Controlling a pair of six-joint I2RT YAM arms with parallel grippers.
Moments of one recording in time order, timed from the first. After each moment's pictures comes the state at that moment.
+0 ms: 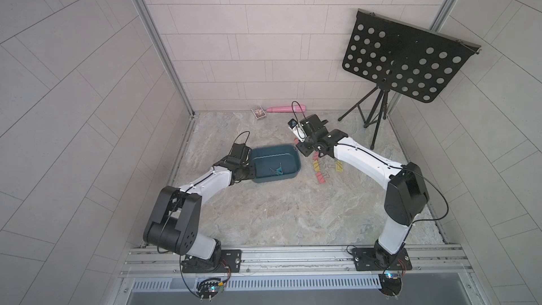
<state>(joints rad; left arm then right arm) -0.29 1.48 0.80 -0.34 0.06 -0.37 0.56 1.76 1.49 -0.58 0.18 -0.24</state>
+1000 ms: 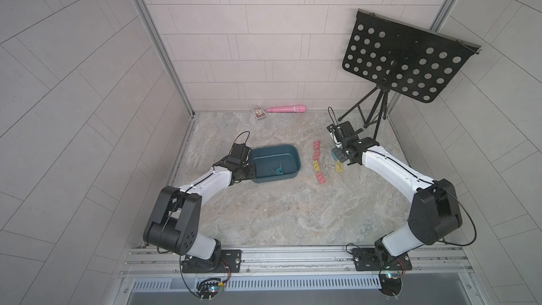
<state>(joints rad) -0.29 1.48 0.80 -0.34 0.06 -0.37 0.35 1.54 1.21 -0.65 0.47 -0.26</state>
